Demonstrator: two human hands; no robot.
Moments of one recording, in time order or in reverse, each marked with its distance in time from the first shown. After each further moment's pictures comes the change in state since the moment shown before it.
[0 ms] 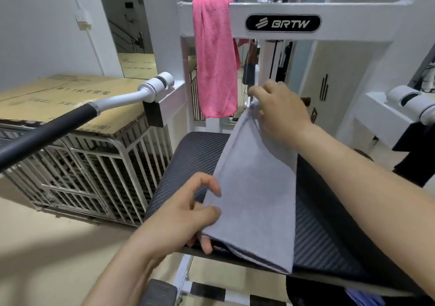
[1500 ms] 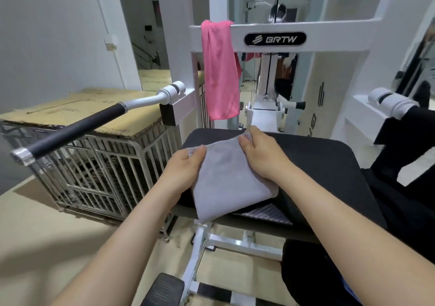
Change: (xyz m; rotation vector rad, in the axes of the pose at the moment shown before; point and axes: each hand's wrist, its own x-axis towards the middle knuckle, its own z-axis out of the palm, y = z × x) left_hand 0.013 -0.001 0.006 0.152 0.441 0.173; right_hand -0.107 -0.066 -0.031 0.750 -0.194 0.280
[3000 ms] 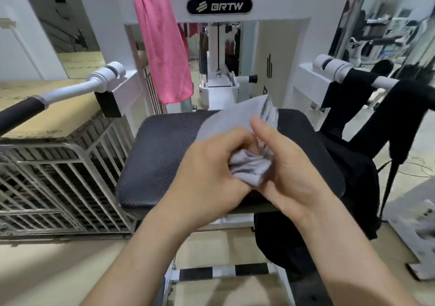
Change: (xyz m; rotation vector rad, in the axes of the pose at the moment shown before) left_hand -0.056 0.062 0.045 0.074 -0.235 0.756; right_hand -0.103 -0.019 -0.029 1.275 0.066 0.258
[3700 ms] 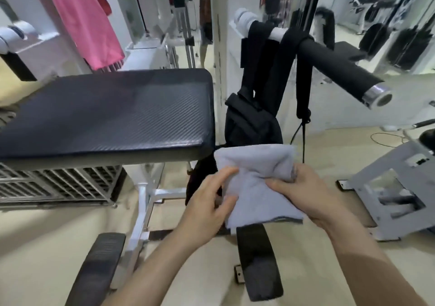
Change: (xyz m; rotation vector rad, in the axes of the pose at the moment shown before) left_hand -0.077 0.032 0.287 -0.070 -0.150 -0.336; right_hand -0.143 -0.022 -0.300 -0.709 0.218 0.167
